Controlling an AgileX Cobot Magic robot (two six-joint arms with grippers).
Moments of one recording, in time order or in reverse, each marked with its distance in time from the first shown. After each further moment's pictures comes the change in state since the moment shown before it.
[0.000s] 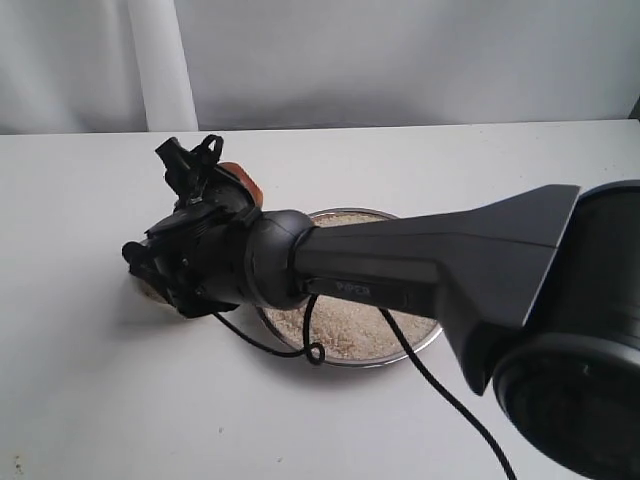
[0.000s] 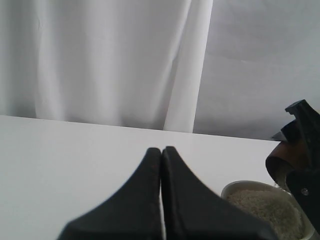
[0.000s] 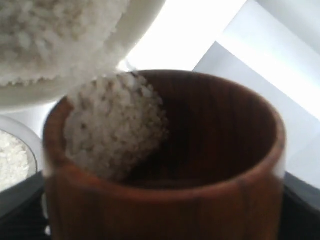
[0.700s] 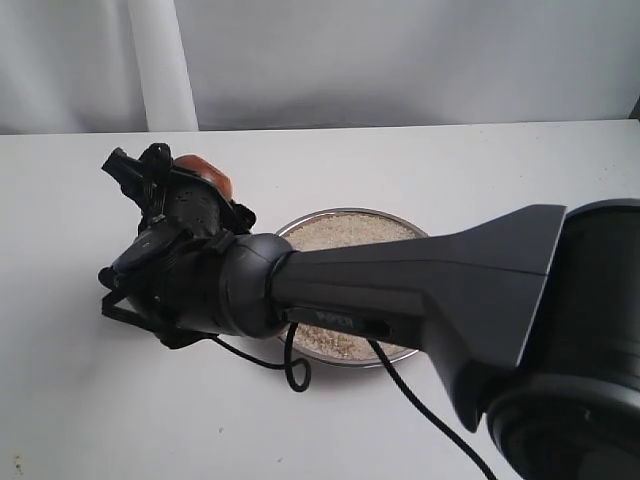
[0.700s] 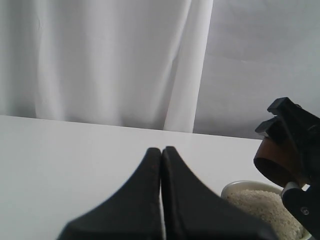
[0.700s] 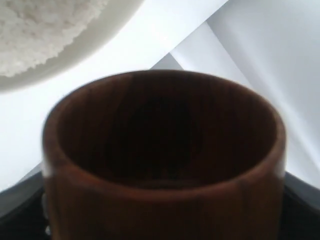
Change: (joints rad) left arm 0.000 0.000 0.000 0.000 0.000 0.000; right arm 0.058 0.000 0.000 -0.174 0.018 -0.088
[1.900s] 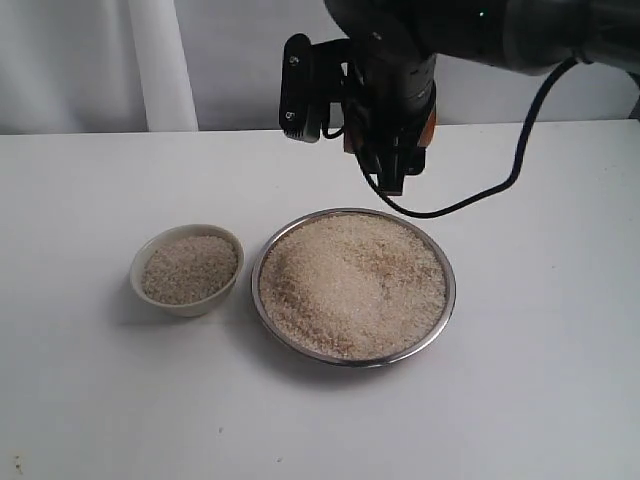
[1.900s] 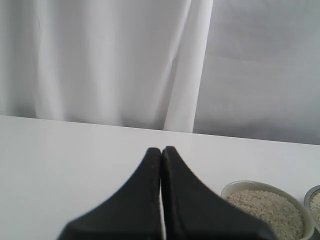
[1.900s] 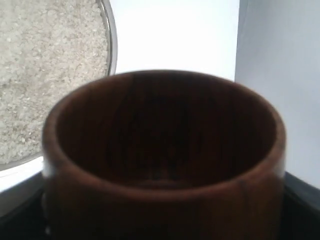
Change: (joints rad) left arm 0.000 0.000 0.000 0.000 0.000 0.000; right arm -0.353 -0.372 -0.002 0.949 0.307 -0.113
